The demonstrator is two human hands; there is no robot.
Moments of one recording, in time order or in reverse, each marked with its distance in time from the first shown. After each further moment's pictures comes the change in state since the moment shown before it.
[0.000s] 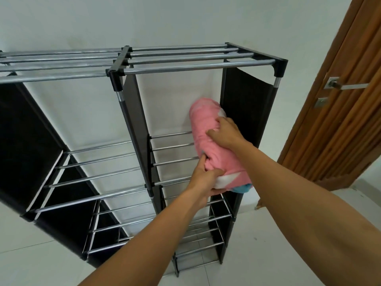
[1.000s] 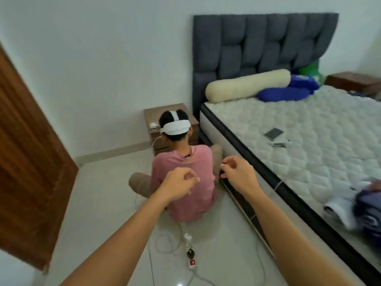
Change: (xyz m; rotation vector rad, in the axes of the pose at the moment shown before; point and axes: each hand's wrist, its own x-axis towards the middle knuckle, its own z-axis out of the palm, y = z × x) left_hand -0.290 -0.228 0.319 1.163 -1.646 0.541; right_hand -0.679 0.174 -0.119 0.152 1.314 1.198
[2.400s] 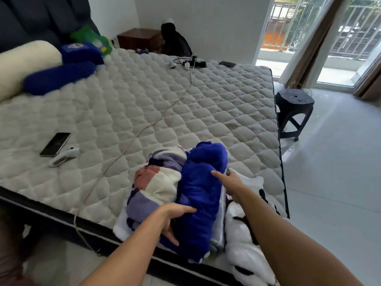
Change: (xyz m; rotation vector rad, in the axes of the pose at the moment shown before) left_hand 0.134 0.368 0.636 0.215 -1.084 -0.611; right_hand -0.044 0.510 -0.523 0.515 0.628 0.994
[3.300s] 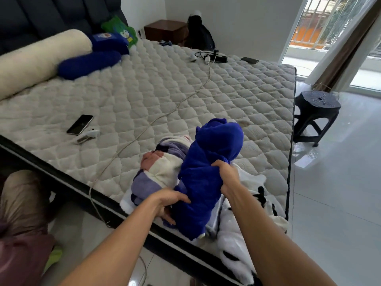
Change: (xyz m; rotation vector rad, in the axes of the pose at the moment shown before) left_hand -0.028 -0.021 0.008 -0.127 0.025 0.225; right_hand -0.050 -0.021 0.007 0.431 -0.040 0.031
